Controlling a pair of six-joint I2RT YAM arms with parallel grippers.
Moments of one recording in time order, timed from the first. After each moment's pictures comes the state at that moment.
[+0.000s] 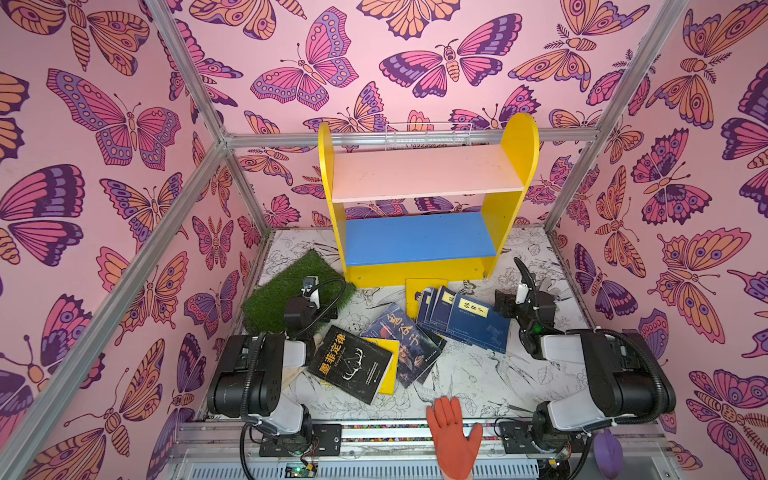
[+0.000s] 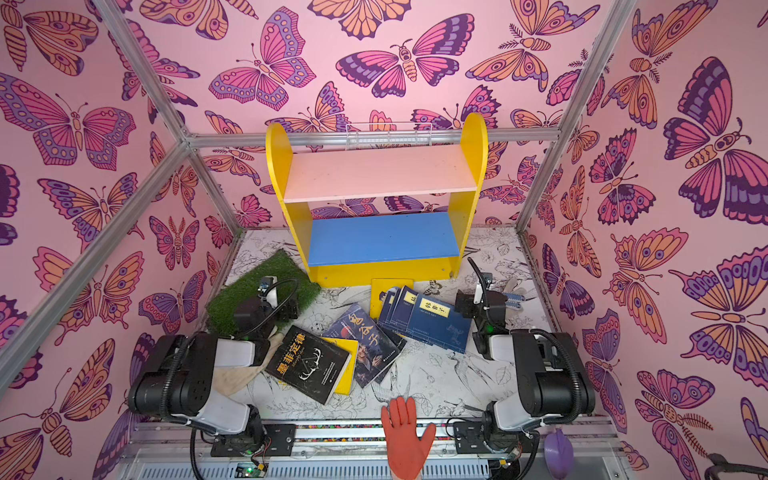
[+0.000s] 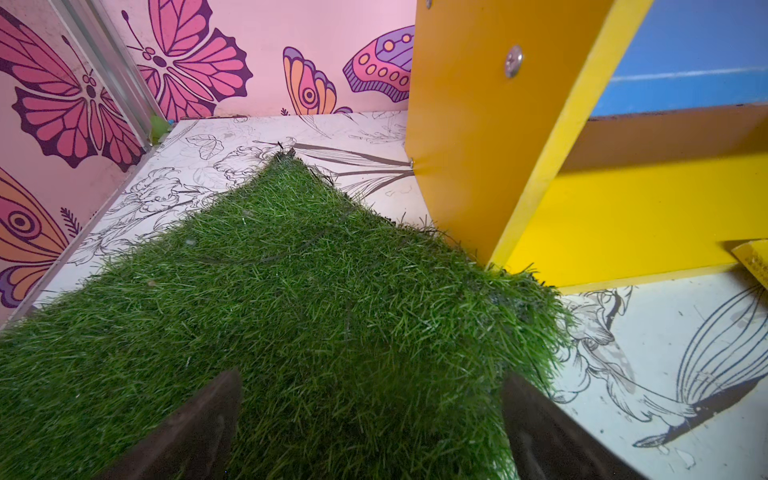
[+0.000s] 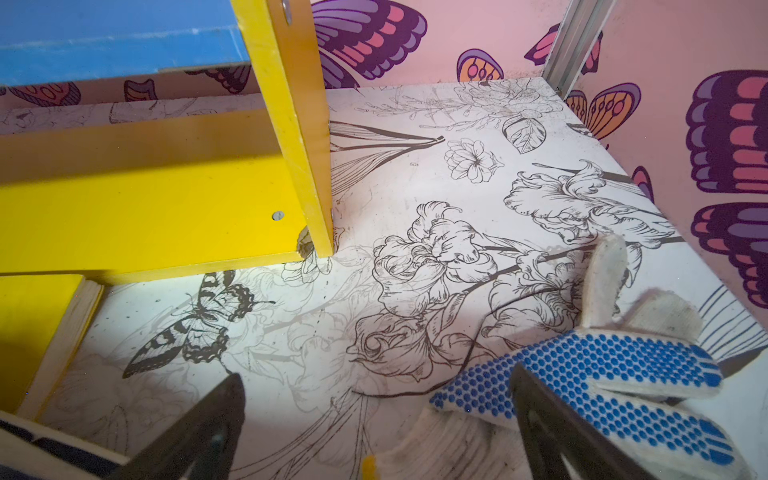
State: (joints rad) left arm 0.02 1.55 0.35 0.85 0.08 0.04; right arm 0.01 1.52 0.39 0.71 0.03 0.05
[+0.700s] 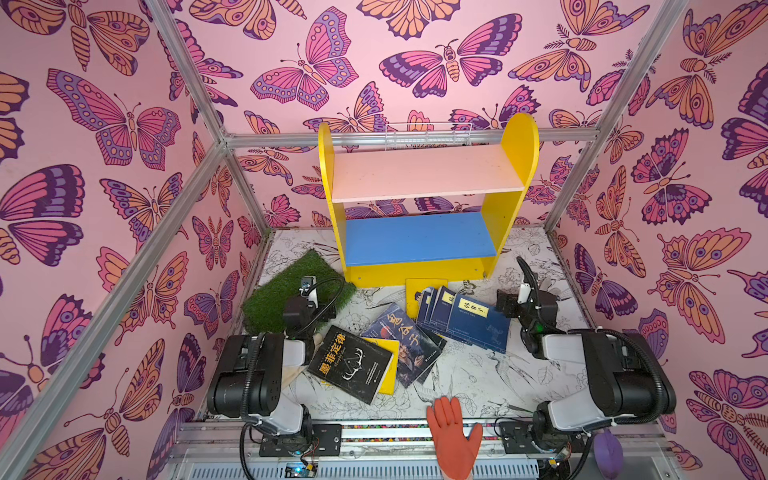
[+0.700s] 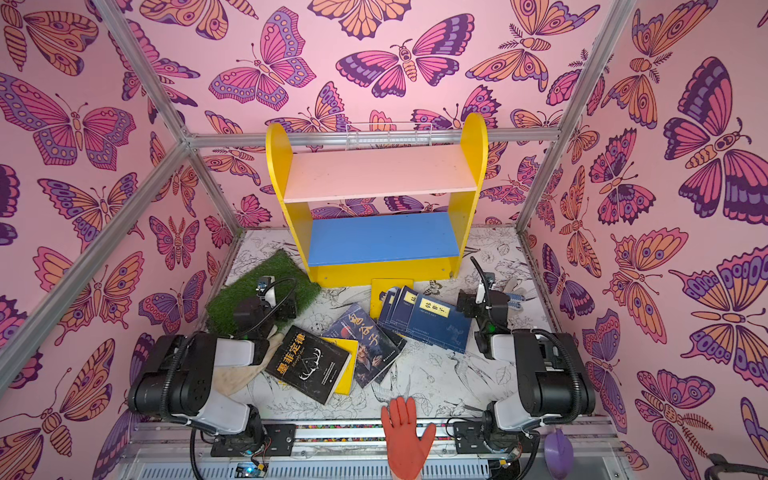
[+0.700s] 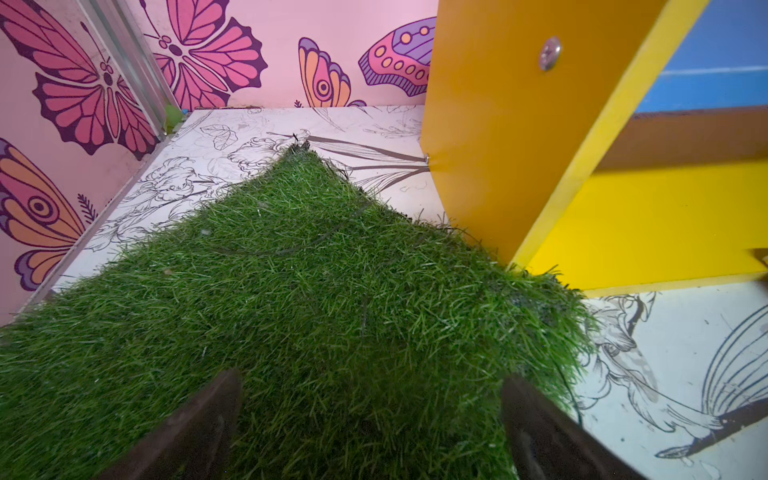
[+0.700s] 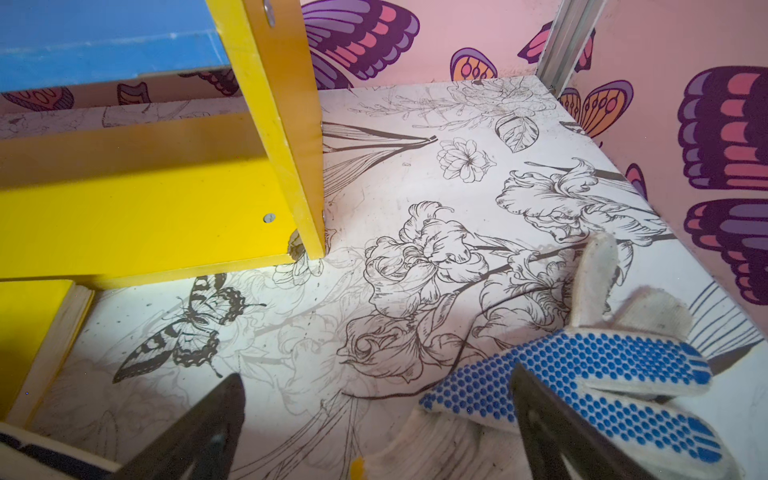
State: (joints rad) left arm 0.03 1.55 0.36 0.82 0.06 0.03; right arm -0.01 1.52 0.39 0.71 0.01 0.05
